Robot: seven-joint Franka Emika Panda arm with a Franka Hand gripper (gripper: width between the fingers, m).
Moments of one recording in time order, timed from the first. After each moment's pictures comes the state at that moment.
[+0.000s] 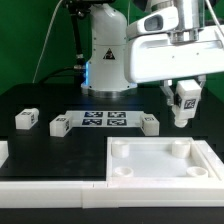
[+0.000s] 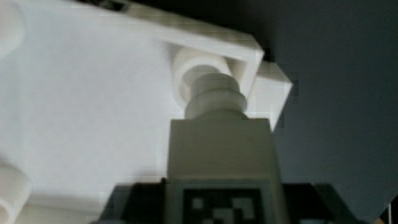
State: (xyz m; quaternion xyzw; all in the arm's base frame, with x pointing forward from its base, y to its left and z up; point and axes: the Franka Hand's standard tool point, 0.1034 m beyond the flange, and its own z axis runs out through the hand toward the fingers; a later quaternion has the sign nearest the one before) arm 0.521 0.115 0.104 -0.99 -0.11 -0.10 0.05
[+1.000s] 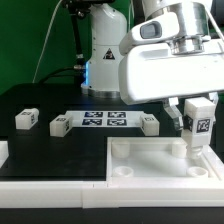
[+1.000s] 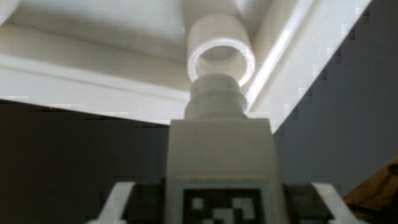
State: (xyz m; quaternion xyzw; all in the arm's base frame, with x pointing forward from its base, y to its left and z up) arm 0.617 0.108 0.098 -0.96 -0.14 -0.23 0.05
